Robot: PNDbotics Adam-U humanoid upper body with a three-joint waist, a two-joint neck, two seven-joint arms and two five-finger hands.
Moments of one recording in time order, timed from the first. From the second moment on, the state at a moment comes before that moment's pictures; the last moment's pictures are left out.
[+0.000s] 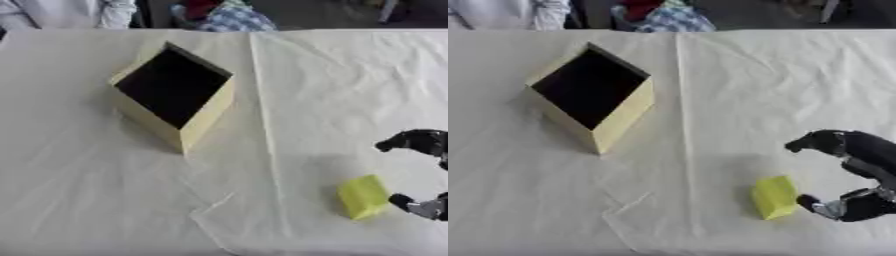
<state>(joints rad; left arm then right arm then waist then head) -0.15 0.28 0.03 -1.98 0.31 -0.40 -0.05 0.27 -1.10 0.06 -1.99 0.37 -0.28 0.14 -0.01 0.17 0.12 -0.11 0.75</state>
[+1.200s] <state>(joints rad) -0.15 0.28 0.03 -1.98 0.31 -0.39 -0.07 0.19 -1.12 0.12 -1.99 0.32 -0.24 0.36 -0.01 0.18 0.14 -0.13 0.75</state>
